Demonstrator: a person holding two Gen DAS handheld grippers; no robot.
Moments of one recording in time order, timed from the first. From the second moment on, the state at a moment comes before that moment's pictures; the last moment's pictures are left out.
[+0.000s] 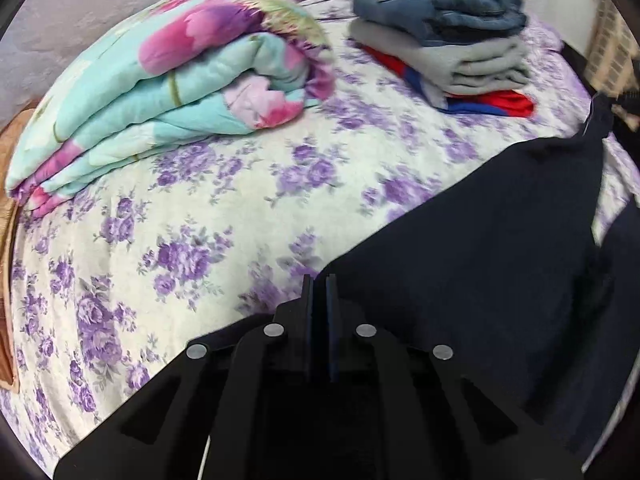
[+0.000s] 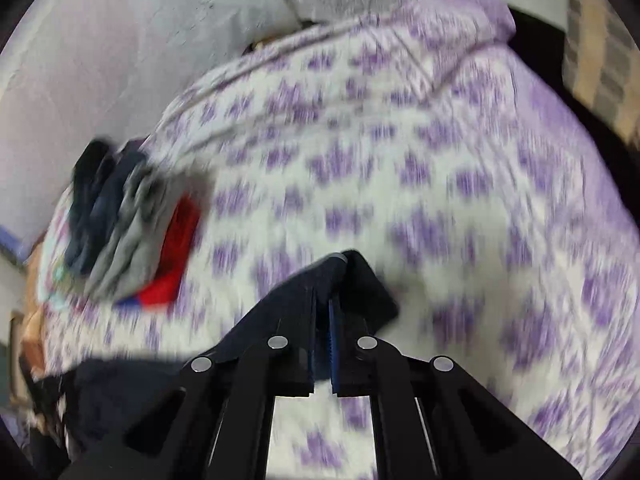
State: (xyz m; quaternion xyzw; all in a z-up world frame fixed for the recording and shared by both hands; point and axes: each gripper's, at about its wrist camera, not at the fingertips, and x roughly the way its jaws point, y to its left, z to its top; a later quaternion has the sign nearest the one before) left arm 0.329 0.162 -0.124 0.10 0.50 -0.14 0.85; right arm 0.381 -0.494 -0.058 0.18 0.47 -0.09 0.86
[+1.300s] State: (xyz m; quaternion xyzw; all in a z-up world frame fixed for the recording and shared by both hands) left arm 0.283 0.139 -0.135 0.13 0.54 -0.11 0.83; right arm 0.323 -0.523 -0.086 0.20 0.46 0.00 0.86
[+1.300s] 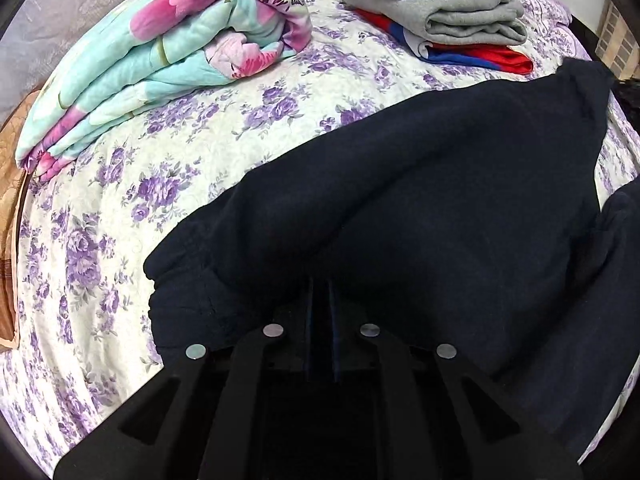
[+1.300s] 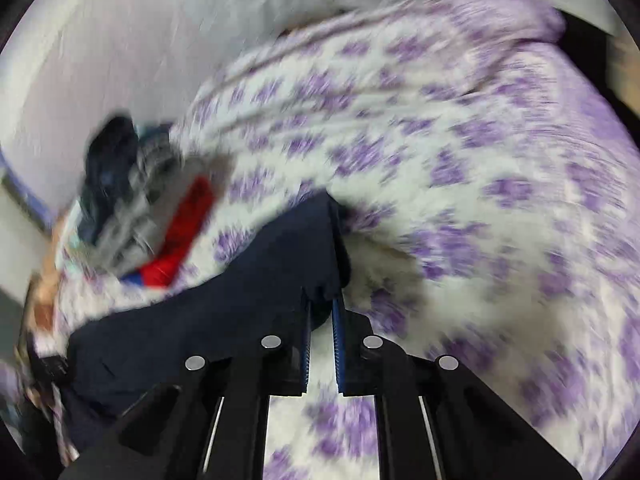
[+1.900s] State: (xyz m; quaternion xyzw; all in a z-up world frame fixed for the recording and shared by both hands) left arm 0.275 0.164 -0.067 0.18 0.46 -0.12 0.86; right arm 0.254 -0.429 -0.052 0.07 0.50 -0.08 0.86
